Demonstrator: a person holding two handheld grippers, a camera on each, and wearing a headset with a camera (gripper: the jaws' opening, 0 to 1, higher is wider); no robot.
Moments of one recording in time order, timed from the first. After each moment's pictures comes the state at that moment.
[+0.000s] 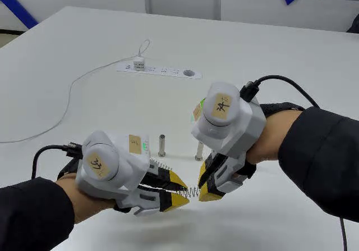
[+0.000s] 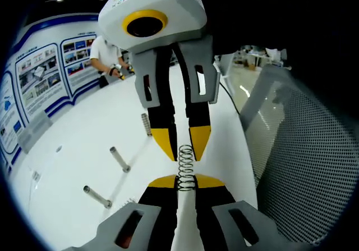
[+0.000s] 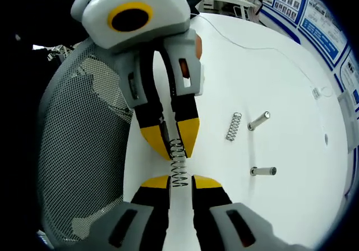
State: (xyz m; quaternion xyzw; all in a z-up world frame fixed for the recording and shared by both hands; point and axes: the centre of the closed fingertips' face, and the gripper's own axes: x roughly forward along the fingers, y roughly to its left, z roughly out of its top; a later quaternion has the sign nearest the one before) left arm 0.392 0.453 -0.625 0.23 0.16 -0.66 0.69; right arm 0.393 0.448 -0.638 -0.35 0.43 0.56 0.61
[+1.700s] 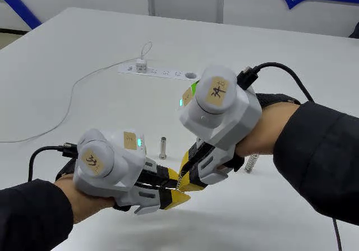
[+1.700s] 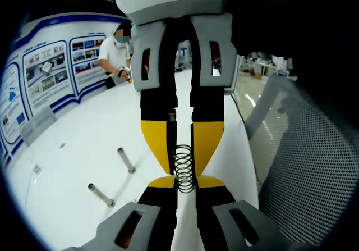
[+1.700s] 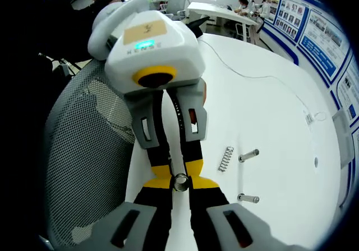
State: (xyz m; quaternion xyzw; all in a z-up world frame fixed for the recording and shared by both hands) left arm 0.400 0.454 -0.619 0.19 0.16 -0.65 0.72; right arm 0.399 0.489 -0.599 -0.35 0.37 0.58 0.63
